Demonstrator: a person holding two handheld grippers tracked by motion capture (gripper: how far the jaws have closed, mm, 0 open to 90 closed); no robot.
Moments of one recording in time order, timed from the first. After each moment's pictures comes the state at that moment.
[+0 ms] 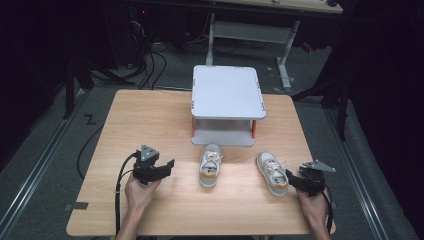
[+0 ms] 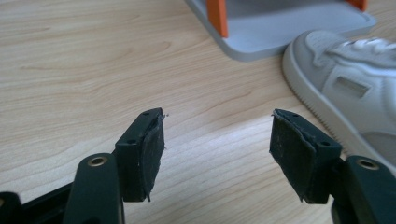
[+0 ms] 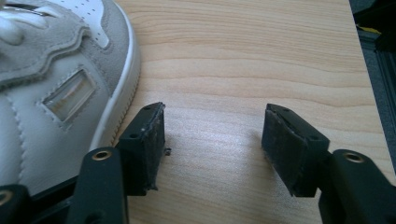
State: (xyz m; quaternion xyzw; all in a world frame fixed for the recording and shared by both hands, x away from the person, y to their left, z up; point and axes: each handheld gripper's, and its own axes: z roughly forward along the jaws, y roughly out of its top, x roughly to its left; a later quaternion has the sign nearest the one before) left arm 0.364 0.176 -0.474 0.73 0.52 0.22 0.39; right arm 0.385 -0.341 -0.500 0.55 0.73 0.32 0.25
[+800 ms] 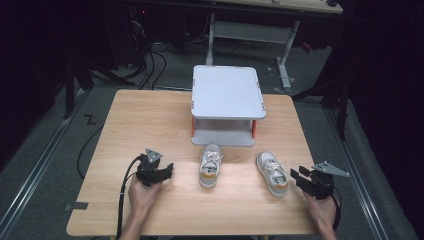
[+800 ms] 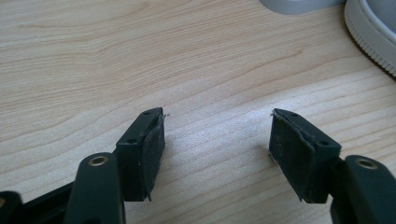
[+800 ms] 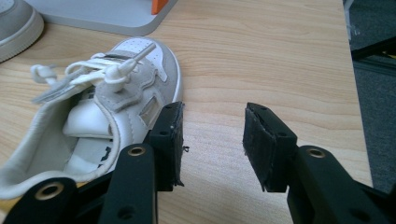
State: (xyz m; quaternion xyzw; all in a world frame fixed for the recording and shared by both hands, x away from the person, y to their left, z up) left arm 0.375 0.173 -0.506 0.73 0.54 0.24 0.34; right arm 0.361 -0.348 -0.467 0.51 0.74 0.38 0.24
